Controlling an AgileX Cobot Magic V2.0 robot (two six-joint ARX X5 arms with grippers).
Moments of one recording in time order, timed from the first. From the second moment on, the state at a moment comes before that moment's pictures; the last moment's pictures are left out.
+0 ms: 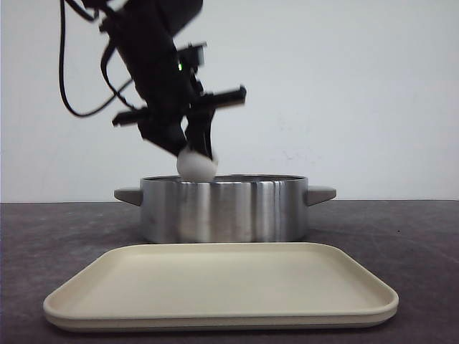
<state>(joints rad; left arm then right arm) -0.62 1.78 1.29 -0.27 -0.15 -0.26 0.75 1.10 1.50 -0.67 0.06 0.14</state>
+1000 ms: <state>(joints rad) -0.69 1.42 1.30 -0.54 -0.26 -0.28 0.75 1.10 1.45 -0.72 0.13 0.14</state>
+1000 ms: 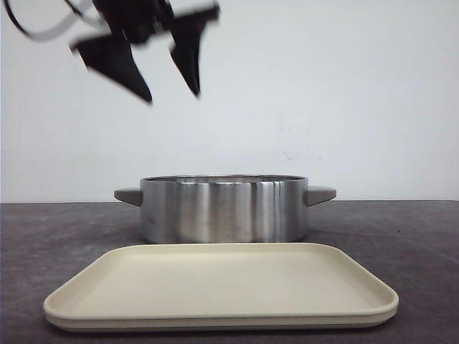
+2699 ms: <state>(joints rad) -0.90 0.78 1.22 -0.93 -0.66 -0.32 0.76 1.08 1.05 -0.33 0.13 0.16</state>
